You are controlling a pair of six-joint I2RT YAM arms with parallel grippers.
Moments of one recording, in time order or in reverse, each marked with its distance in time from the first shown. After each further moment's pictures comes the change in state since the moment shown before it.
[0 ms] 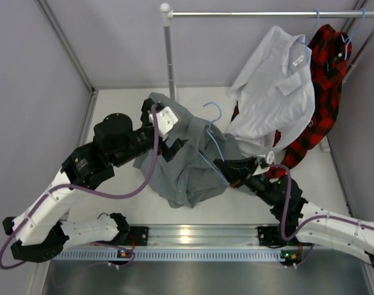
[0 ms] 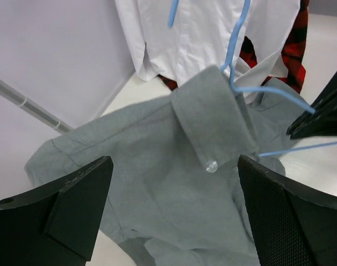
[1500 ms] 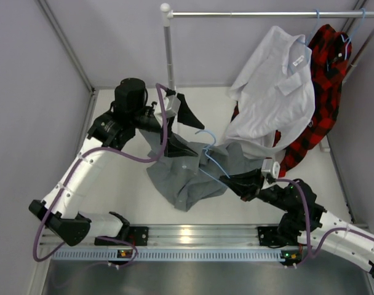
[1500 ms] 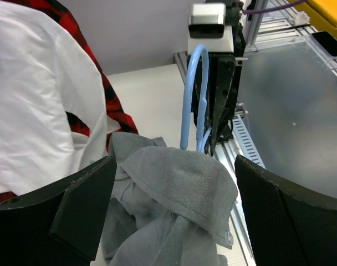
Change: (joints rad) left arm 0.385 0.230 0.028 0.130 1.321 0.077; right arm 0.000 -0.313 0.015 -0.388 -0.243 -0.101
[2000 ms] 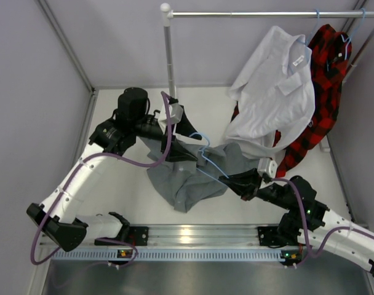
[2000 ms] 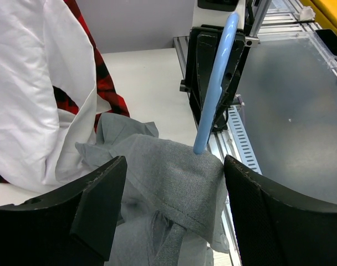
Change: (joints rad) left arm -0.023 -0.053 -0.130 0.000 -0.063 -0.031; right arm 0.000 0.027 0.079 -0.128 -0.024 -0.060
